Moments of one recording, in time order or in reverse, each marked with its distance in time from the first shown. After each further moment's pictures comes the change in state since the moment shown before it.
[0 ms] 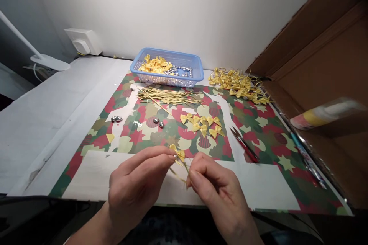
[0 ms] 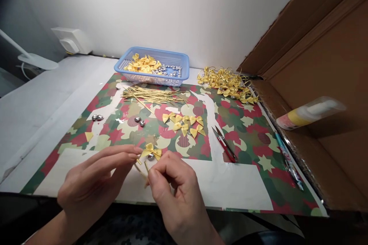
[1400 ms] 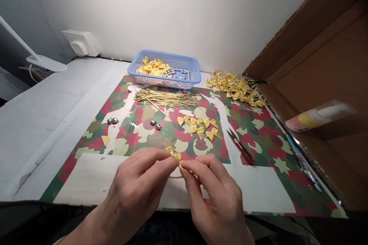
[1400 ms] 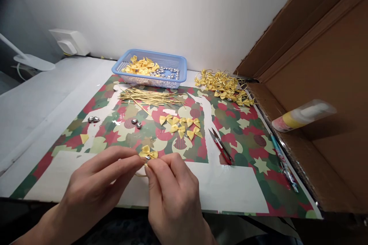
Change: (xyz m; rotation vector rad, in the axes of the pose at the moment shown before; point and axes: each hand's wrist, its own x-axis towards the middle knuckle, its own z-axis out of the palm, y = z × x) left_hand 0.019 0.007 0.000 0.211 -0.194 0.084; right_hand -0.001 0.006 0.006 -0.622 0.217 -0.443
